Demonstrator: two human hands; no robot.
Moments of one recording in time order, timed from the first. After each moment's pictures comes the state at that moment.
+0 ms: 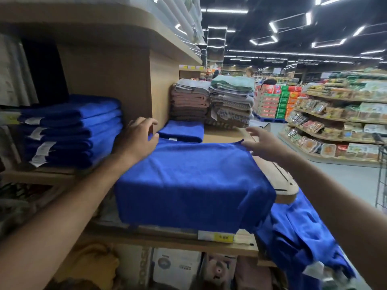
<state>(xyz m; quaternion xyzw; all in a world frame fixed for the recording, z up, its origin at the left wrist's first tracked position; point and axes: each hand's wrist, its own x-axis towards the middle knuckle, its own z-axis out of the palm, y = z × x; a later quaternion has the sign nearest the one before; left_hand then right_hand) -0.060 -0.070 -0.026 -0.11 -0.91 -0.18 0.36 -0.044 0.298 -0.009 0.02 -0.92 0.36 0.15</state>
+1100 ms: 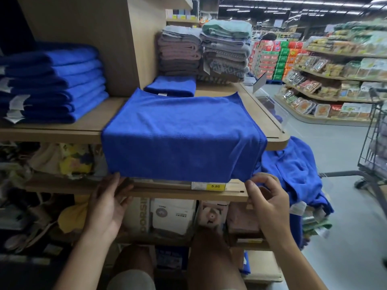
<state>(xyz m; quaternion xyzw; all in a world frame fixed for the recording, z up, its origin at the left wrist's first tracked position) 0.092 -0.082 -0.227 0.12 -0.48 -0.86 0.09 0.147 0.264 -0.202 0.00 -0.74 0.60 0.29</state>
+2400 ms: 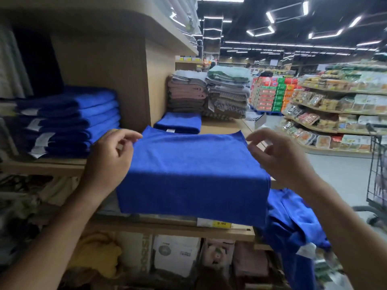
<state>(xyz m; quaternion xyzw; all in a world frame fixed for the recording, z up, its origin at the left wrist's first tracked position) 0.035 -0.092 -0.060 -0.16 -0.81 -0.36 0.44 0.073 0.281 -0.027 0.15 -0.88 0.31 0.33</state>
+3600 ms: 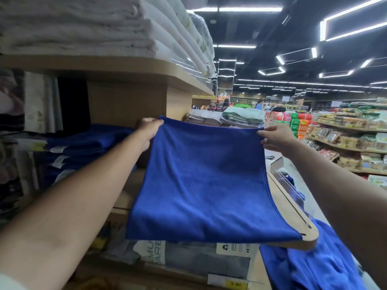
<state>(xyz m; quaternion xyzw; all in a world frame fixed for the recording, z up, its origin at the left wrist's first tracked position) -0.151 -0.084 0.068 0.02 -0.71 -0.67 0.21 -0.130 0.308 0.080 -0.02 -0.82 0.54 0.20</state>
